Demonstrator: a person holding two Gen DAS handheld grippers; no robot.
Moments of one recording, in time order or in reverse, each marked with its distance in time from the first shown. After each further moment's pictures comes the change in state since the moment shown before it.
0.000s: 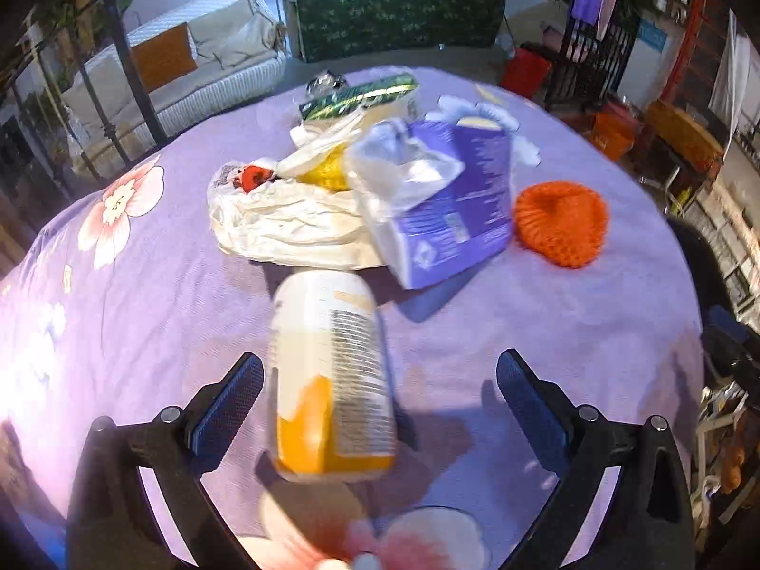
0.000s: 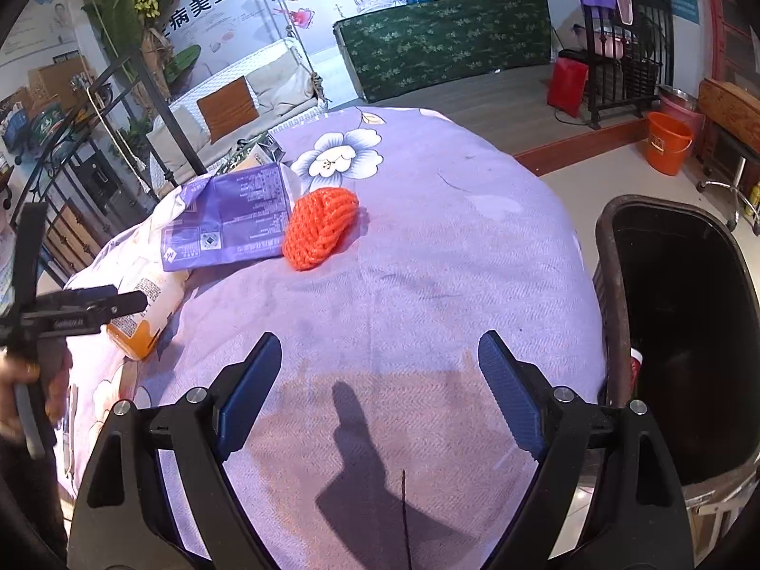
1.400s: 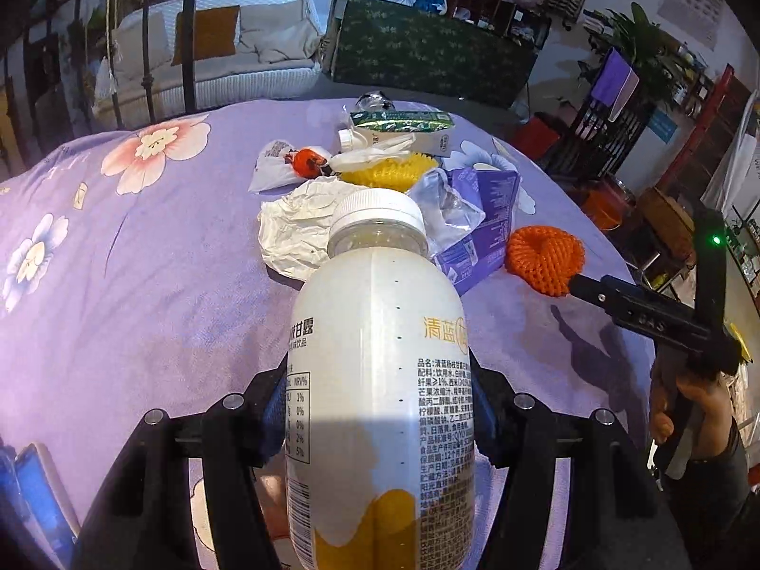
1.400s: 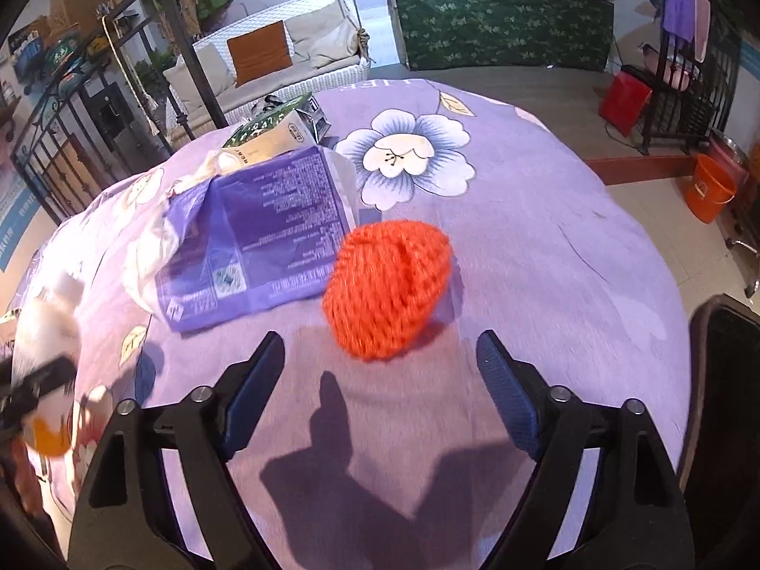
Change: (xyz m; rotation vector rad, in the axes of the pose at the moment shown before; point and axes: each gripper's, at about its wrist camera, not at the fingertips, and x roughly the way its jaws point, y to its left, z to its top) left arm -0.045 0.037 -0.064 -0.245 -0.168 -0.112; right arm 0.105 0.072 0.071 -0.183 0.123 0.013
